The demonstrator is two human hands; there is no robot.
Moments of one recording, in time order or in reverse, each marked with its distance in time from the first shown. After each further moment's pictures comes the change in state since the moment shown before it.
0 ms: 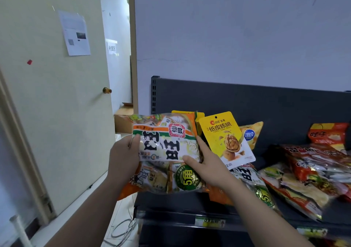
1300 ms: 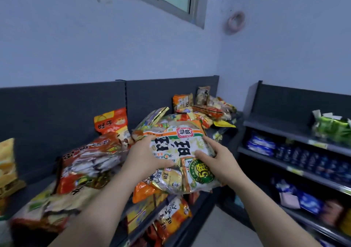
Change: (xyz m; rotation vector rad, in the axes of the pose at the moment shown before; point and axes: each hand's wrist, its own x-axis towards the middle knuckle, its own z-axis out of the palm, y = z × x) left_hand -0.259 0.409 0.363 -0.236 -1.068 0.488; right_hand -0.346 0.250 -0.389 0.000 0.890 0.584
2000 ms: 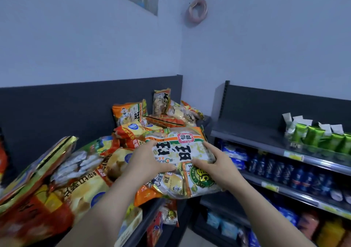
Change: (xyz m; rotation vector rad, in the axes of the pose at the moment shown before) left_hand 0.269 0.101 0.227 -0.003 -0.176 0.086; right_hand 0.235 0.168 -0.158 0.028 0.115 0.108
